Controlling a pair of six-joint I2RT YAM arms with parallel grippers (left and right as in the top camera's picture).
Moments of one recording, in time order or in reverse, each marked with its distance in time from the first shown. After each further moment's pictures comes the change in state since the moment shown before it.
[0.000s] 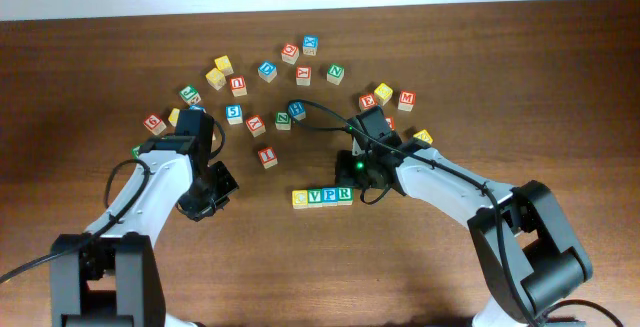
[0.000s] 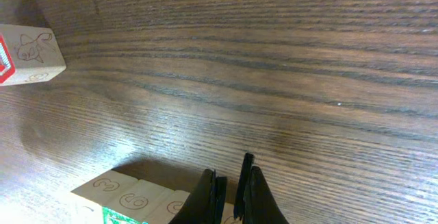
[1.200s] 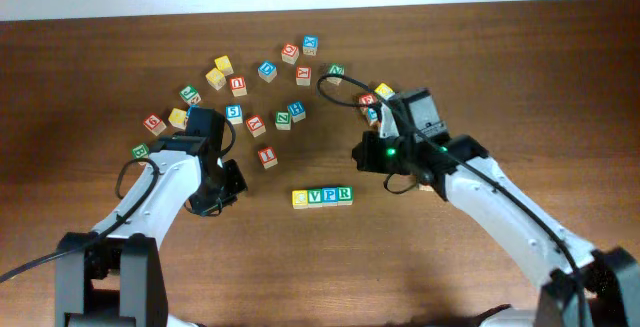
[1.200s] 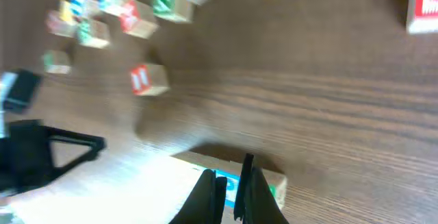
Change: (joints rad) left arm -0.052 0.000 0.002 0.040 0.014 0.106; right arm -0.113 -0.293 -0.003 -0.089 -0.105 -0.046
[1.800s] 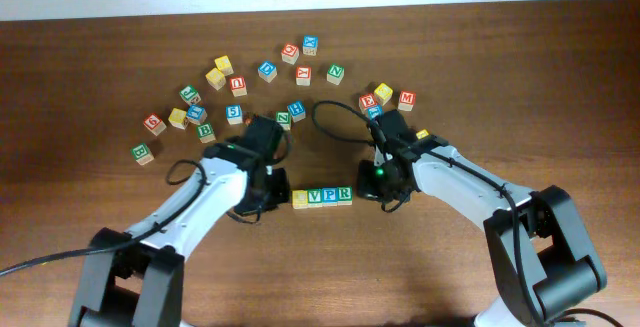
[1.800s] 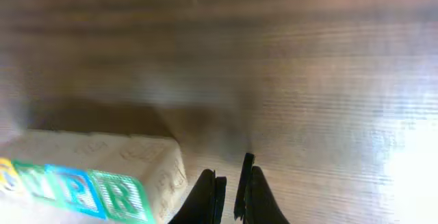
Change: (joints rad) left arm -0.265 0.000 0.001 0.062 0.041 0.000; right arm 0.034 0.251 -0.019 -0.122 0.103 0.037
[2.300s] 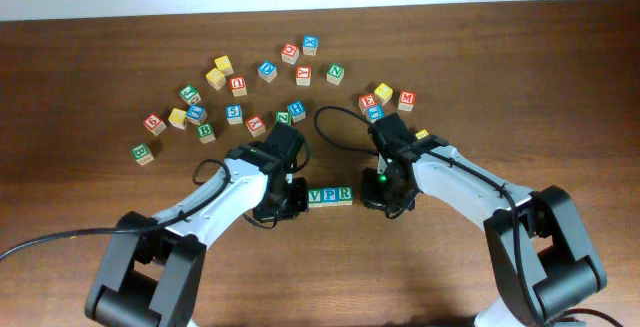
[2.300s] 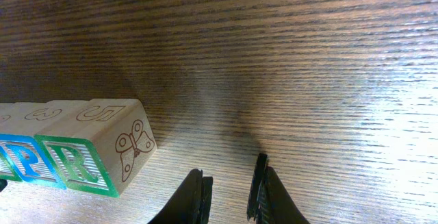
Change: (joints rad) left arm -0.097 0.070 0.001 0.040 0.092 0.000; right arm 0.000 0.000 -0.001 -0.124 -0.012 -0.001
